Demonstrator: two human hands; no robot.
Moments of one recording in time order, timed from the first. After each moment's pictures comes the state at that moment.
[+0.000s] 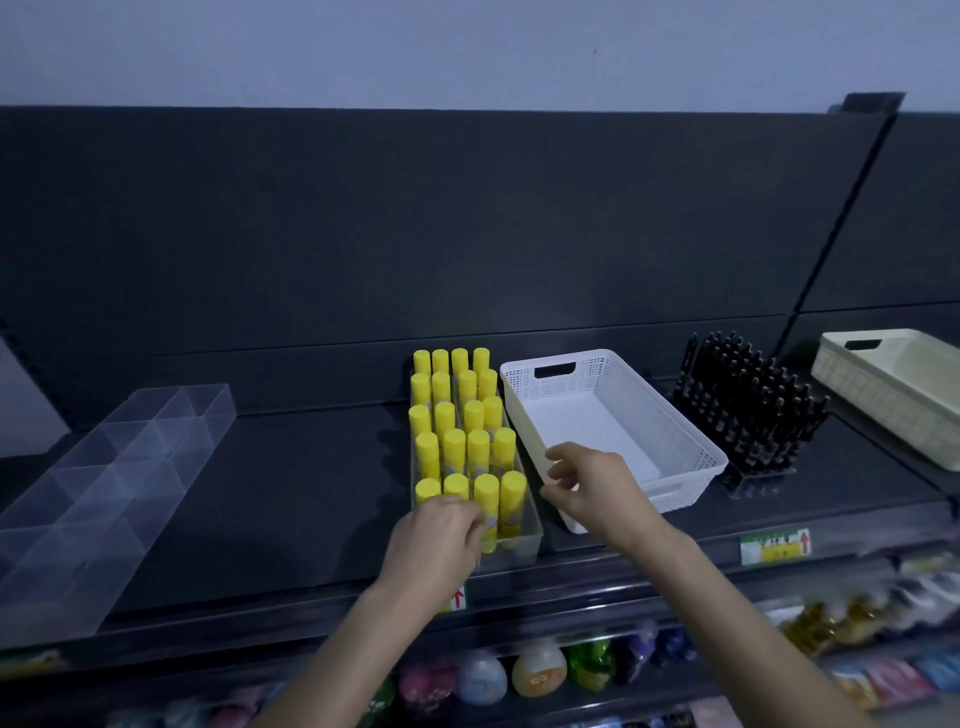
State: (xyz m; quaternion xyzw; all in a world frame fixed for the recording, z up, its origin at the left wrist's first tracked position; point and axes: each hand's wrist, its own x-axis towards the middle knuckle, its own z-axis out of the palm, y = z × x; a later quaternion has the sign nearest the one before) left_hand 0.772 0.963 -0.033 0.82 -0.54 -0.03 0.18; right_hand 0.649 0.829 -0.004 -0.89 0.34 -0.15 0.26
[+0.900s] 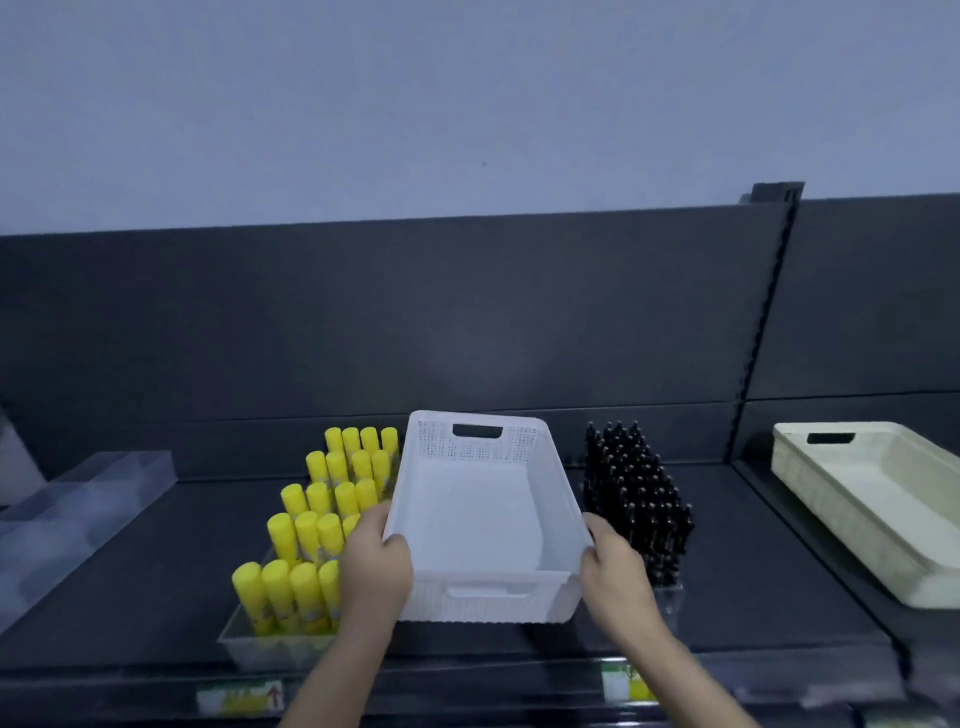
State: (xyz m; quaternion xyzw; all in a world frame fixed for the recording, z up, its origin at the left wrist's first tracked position) left_hand 0.657 0.827 0.005 0.76 -0.16 -0.06 0.63; right_hand 0.516 0.687 -0.004 -0.80 0.36 -0.24 0.43
